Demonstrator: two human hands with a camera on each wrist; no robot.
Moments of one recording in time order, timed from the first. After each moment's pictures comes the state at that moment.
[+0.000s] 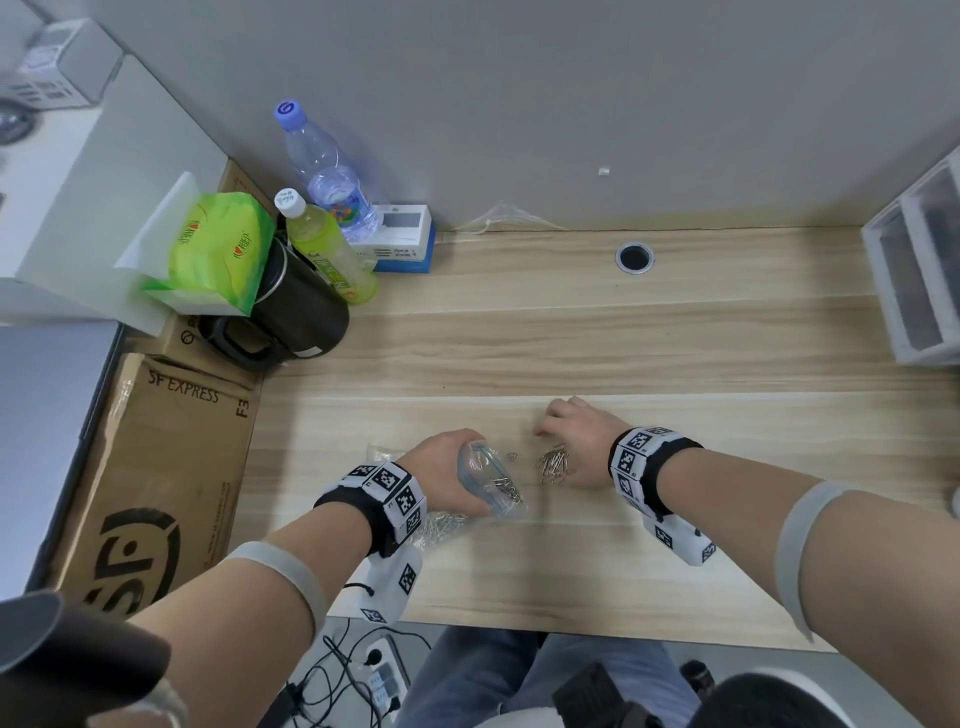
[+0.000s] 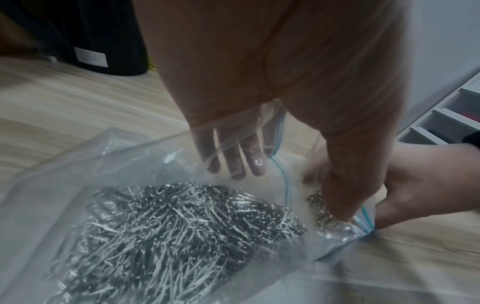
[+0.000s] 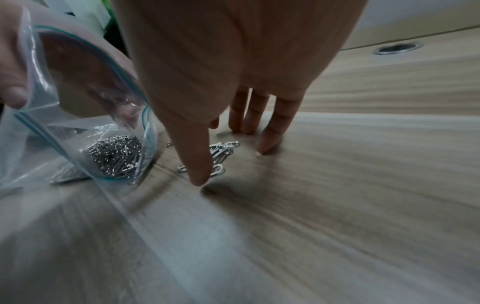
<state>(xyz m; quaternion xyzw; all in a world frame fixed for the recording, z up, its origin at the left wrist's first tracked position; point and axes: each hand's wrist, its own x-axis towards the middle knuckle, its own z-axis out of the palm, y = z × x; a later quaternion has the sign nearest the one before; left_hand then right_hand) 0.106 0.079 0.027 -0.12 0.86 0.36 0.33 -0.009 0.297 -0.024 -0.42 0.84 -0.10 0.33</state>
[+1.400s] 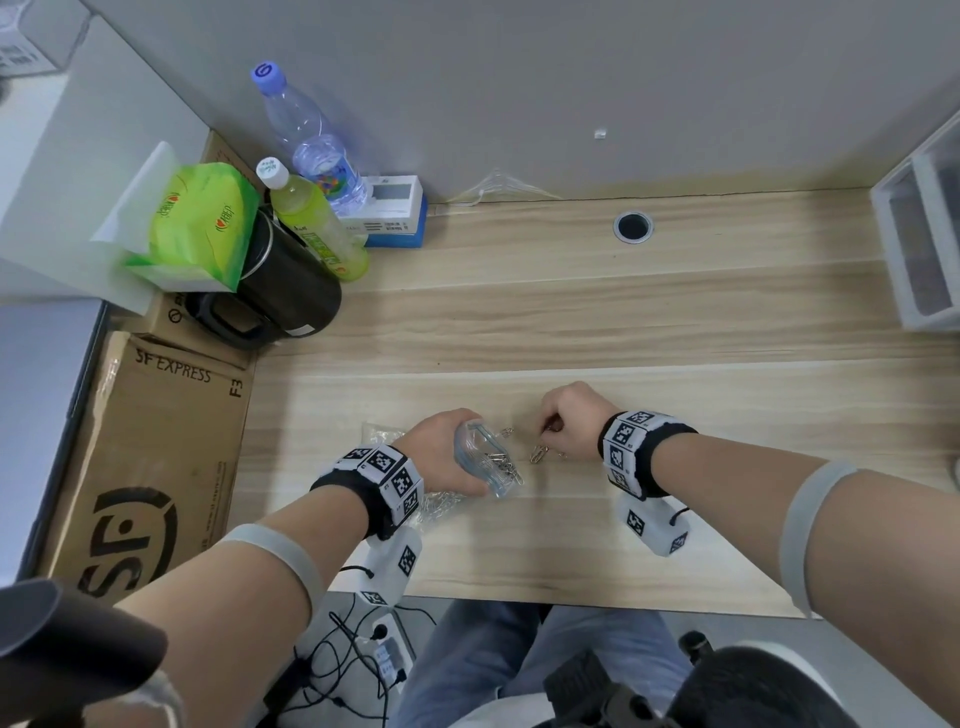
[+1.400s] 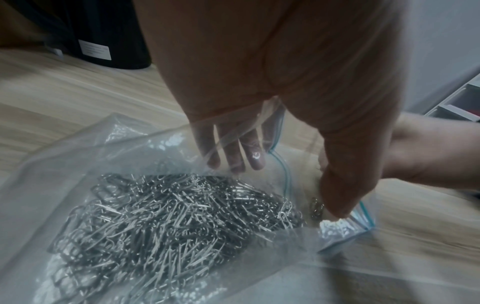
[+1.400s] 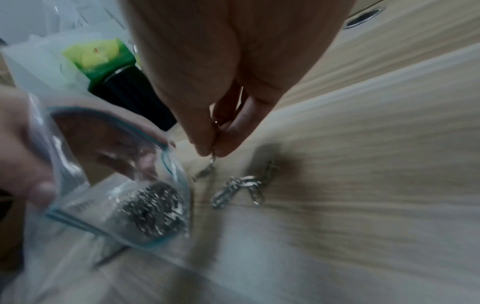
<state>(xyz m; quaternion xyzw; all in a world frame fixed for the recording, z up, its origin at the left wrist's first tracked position) 0.114 0.081 0.013 -0.13 0.87 0.36 0.33 0.003 0.290 -0.020 -0.32 0.83 -0.28 0.36</state>
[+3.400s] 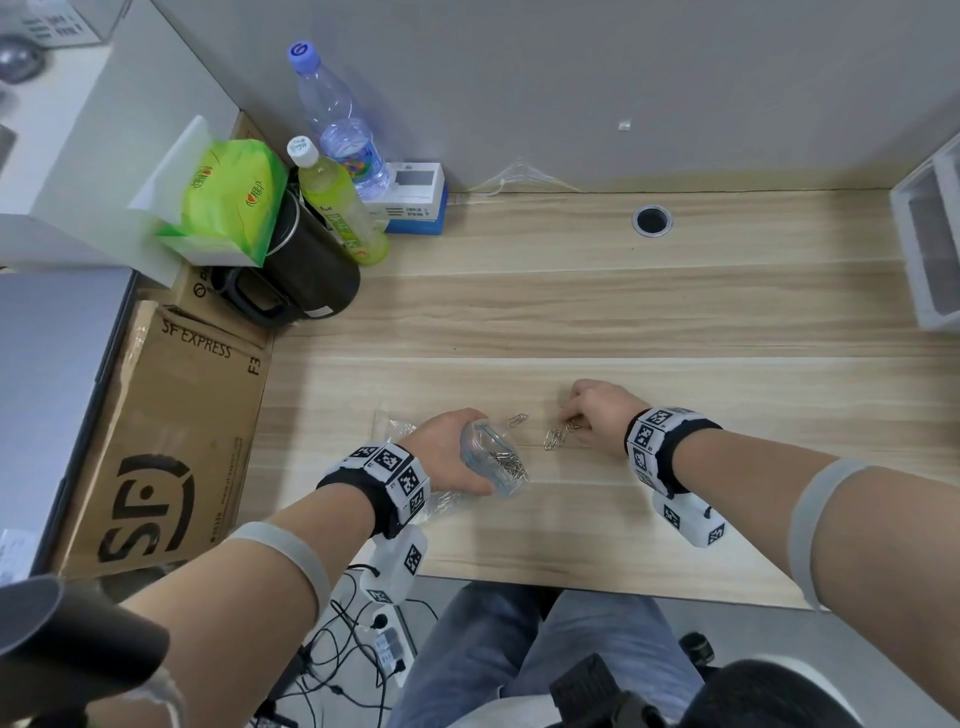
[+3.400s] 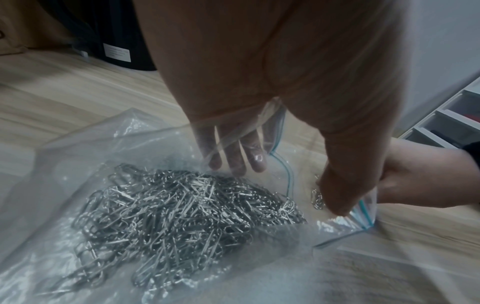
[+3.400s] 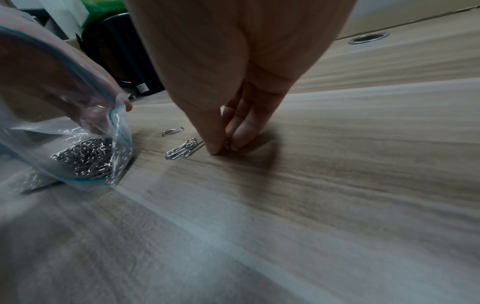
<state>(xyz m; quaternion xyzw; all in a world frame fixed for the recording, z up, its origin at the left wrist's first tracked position) 0.141 0.071 0.003 -0.14 0.86 0.36 0.32 0.006 0.303 -0.026 -0.38 0.85 -0.12 0.35</state>
